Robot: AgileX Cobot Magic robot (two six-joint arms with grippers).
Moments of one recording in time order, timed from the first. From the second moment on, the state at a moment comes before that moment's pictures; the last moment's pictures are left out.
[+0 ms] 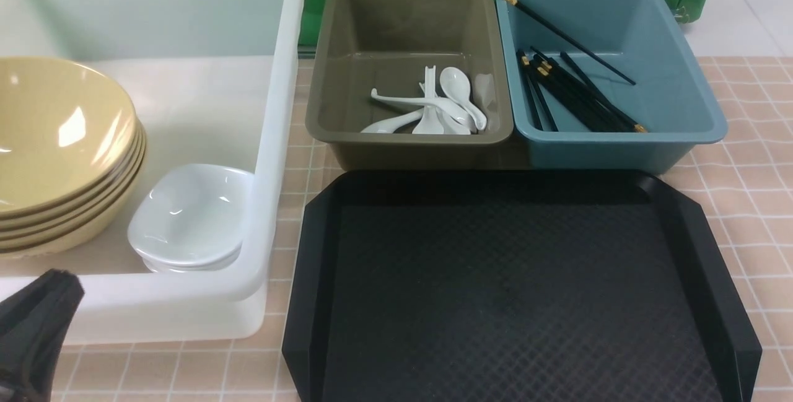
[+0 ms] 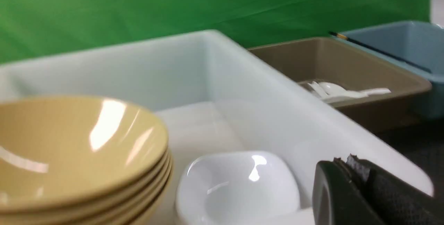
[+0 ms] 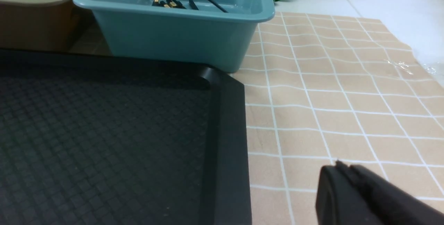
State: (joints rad) right arm -0.08 -0.01 0.03 0.06 0.31 -0.11; left arm -0.22 0.07 -0.09 0.21 0.13 -0.13
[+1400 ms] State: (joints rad) right arm -0.08 -0.01 0.03 0.06 0.31 -0.11; left arm 0.01 0.01 0.02 -0.07 0.31 0.06
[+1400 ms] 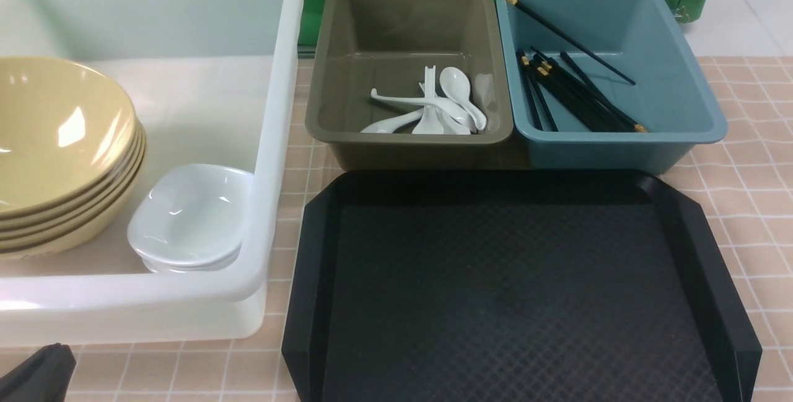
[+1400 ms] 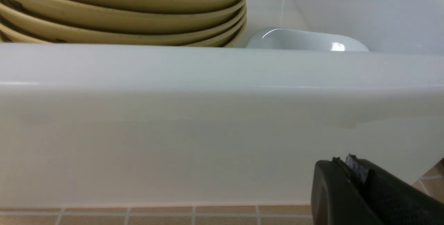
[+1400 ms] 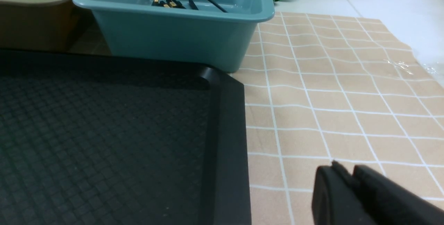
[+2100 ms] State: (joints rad) right arm -0.08 -0.01 0.03 0.06 0.31 -0.11; left arm 0.01 0.01 0.02 -0.07 0.31 0.06
